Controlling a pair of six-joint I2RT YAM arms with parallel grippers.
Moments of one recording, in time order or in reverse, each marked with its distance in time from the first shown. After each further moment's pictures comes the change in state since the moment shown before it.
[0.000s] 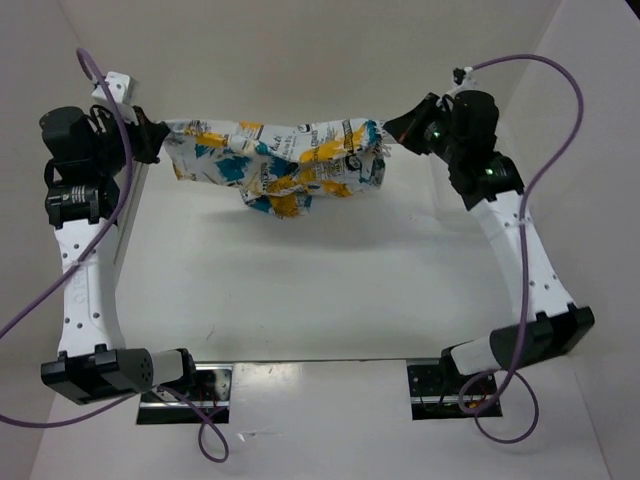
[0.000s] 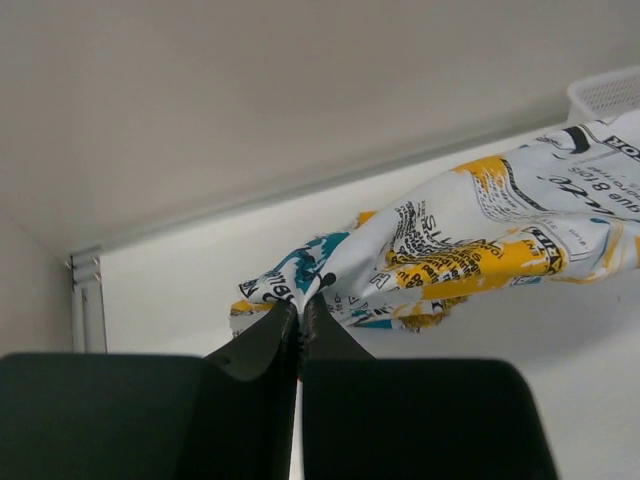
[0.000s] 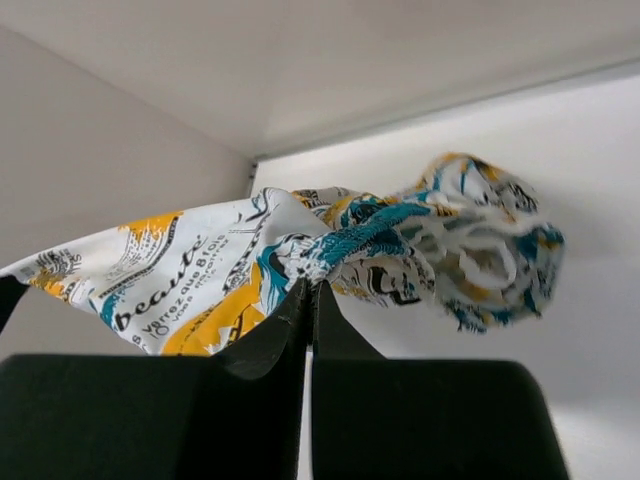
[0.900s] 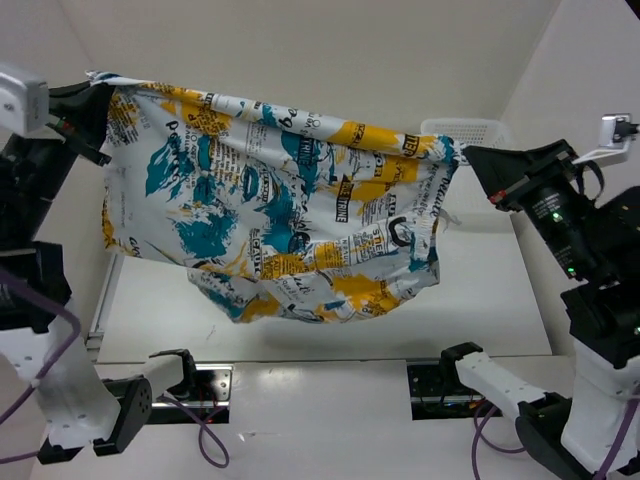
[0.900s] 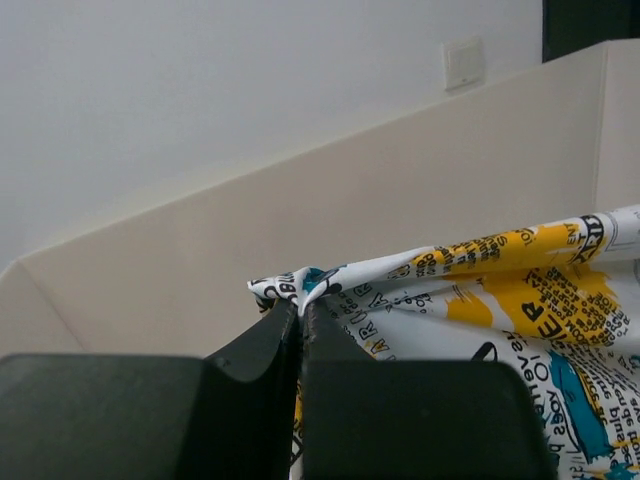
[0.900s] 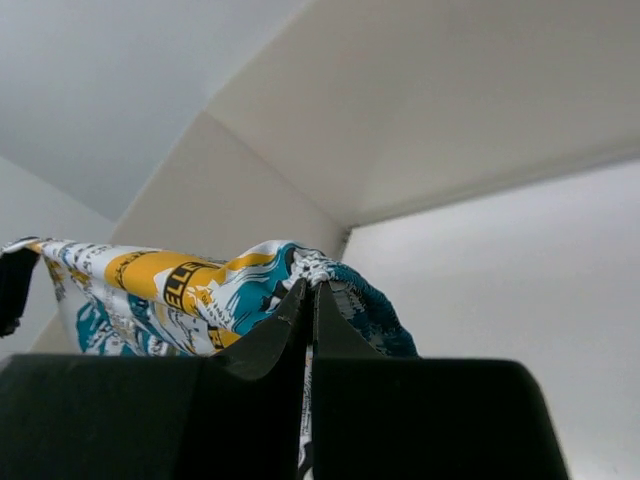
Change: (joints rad) left arm -0.068 -0.129 0.612 -0.140 -0.025 -0.002; right arm 0.015 -0.490 0.245 -0.359 0.103 0.068
